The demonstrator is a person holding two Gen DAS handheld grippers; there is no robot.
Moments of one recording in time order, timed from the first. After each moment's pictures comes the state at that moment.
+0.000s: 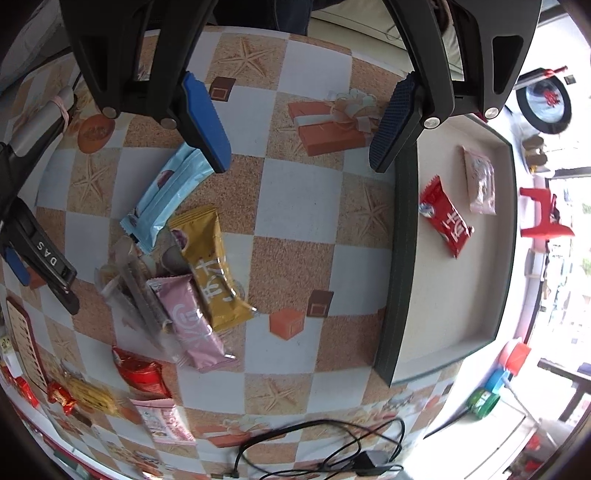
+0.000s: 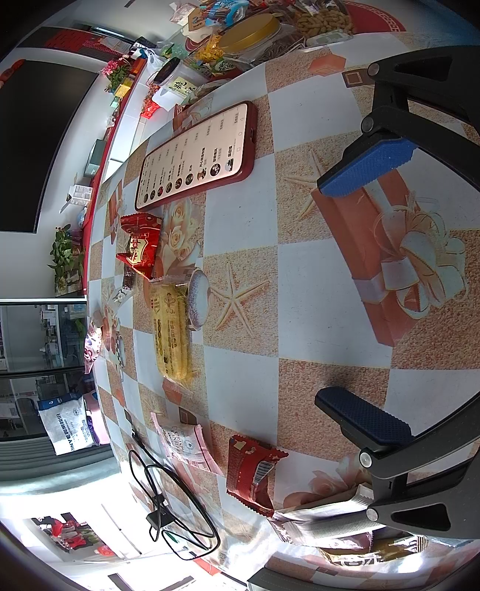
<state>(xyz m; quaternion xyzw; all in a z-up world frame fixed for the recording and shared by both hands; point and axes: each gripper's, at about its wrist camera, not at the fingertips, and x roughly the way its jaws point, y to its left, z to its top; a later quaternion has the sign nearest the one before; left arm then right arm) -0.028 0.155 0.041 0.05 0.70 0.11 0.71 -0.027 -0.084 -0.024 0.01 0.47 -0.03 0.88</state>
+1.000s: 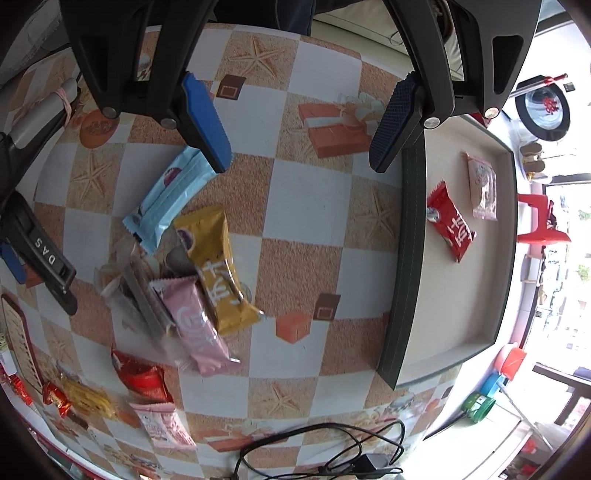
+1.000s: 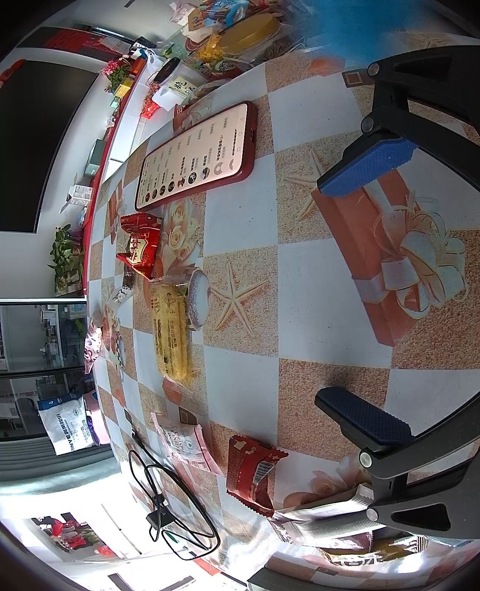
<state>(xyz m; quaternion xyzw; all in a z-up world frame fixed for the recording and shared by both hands) -0.025 0.146 0.039 0.05 0.70 0.12 0.71 -0.026 -0.084 -0.025 0.01 0.47 -0.03 0.88</state>
